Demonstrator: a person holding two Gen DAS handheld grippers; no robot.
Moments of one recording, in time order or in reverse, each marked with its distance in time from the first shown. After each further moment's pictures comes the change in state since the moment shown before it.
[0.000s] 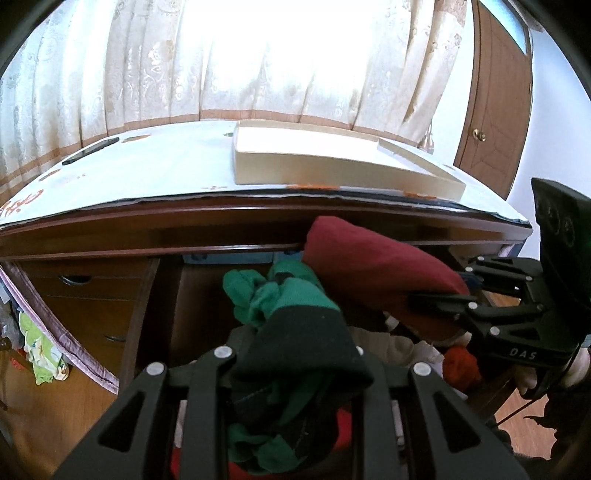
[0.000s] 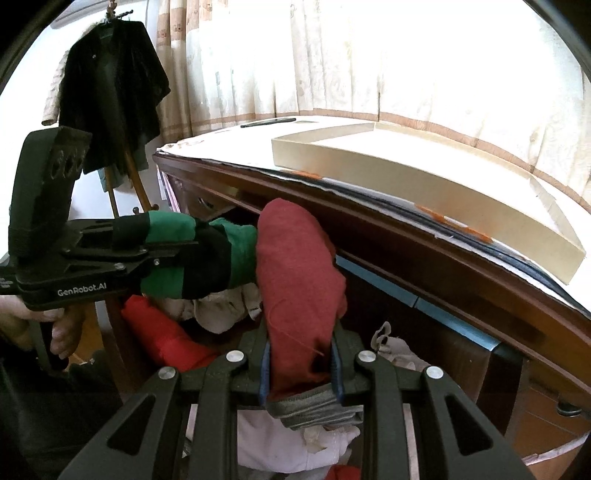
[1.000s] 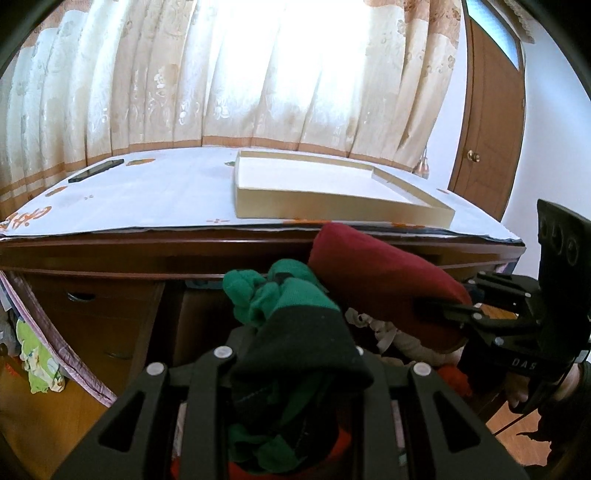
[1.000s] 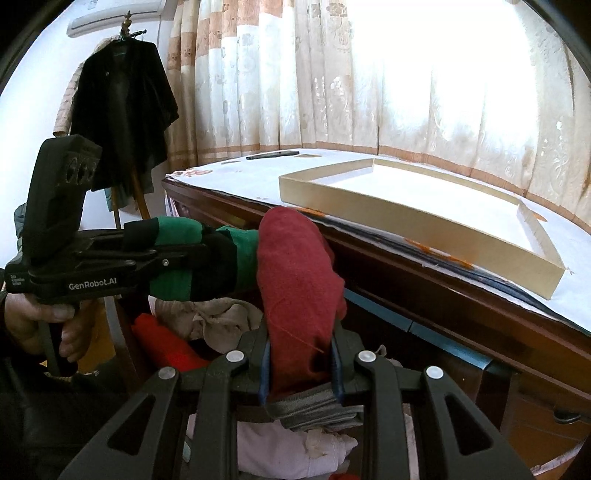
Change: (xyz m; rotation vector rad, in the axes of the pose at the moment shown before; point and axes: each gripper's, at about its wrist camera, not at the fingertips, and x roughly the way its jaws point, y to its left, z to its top) left arm -0.019 -0.001 0.004 -0.009 -0.113 -0.010; right arm -0.022 0.006 -0.006 -0.021 -0.138 -0.006
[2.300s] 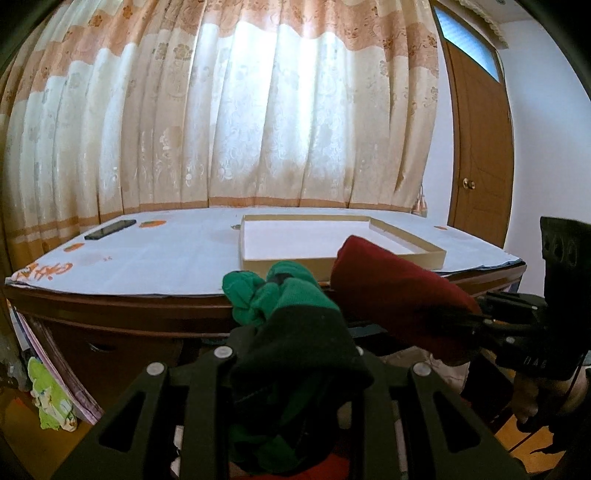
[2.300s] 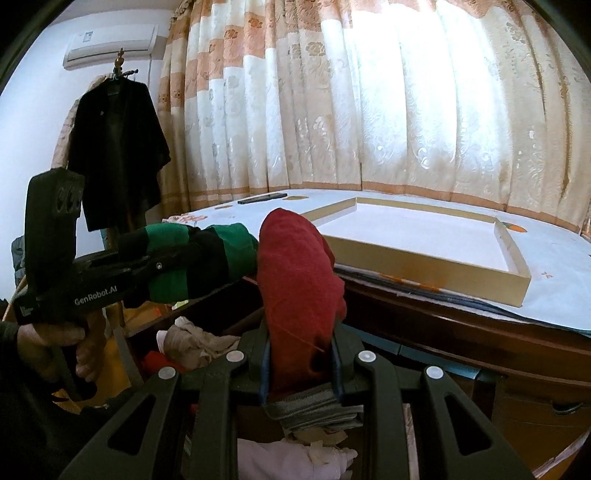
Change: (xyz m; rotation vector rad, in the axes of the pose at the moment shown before) left arm -0.032 -0.012 0.011 0.076 -0.223 0.056; right arm -0.032 -0.001 0.003 0.068 -0.163 -0.033
